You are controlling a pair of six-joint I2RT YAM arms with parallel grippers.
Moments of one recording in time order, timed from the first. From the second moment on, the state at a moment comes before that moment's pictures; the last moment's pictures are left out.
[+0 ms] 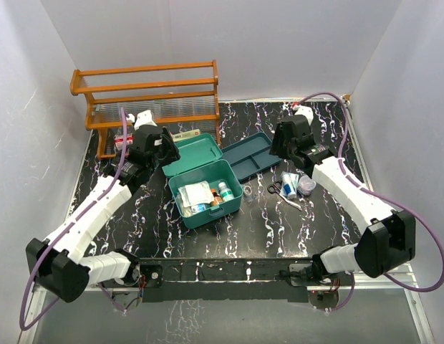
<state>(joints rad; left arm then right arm) -0.49 1.17 1.10 -0.54 -0.33 -0.61 0.40 1.35 1.18 -0.48 0.29 0.45</state>
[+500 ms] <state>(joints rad) -0.37 1.30 1.13 -0.38 -0.11 -0.57 0.28 1.57 1.12 -0.59 0.24 0.42</state>
